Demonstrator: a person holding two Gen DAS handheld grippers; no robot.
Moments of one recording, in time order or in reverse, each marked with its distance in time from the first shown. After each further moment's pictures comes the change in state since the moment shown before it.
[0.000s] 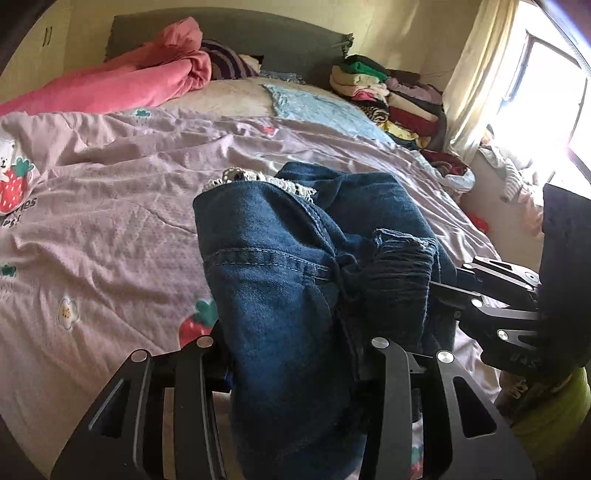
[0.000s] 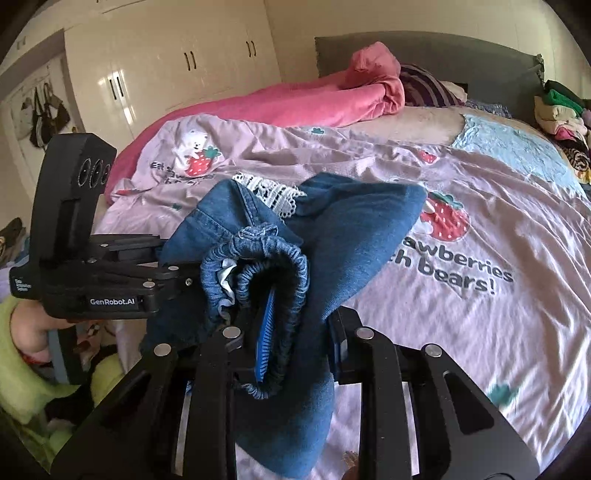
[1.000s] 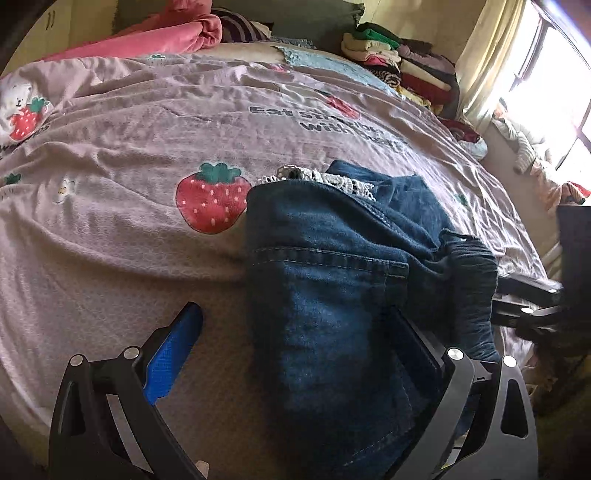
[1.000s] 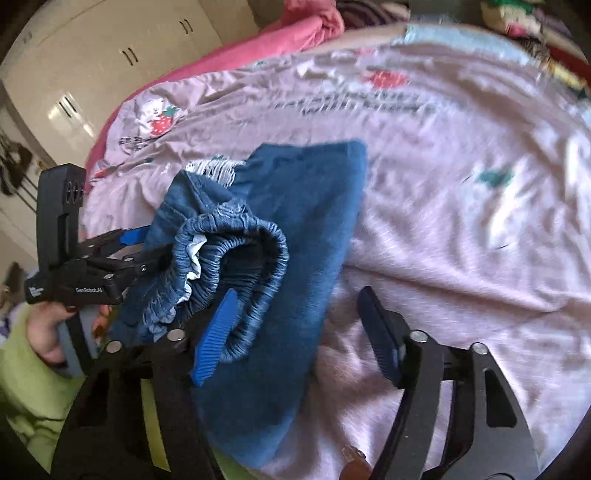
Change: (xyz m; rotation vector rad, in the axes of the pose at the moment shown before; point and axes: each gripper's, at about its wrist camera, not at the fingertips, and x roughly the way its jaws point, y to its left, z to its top) left arm 0.005 0.001 -0.097 -0.016 0.108 0.039; right arm -0.024 -0.018 -0.120 0.302 0.188 0.024
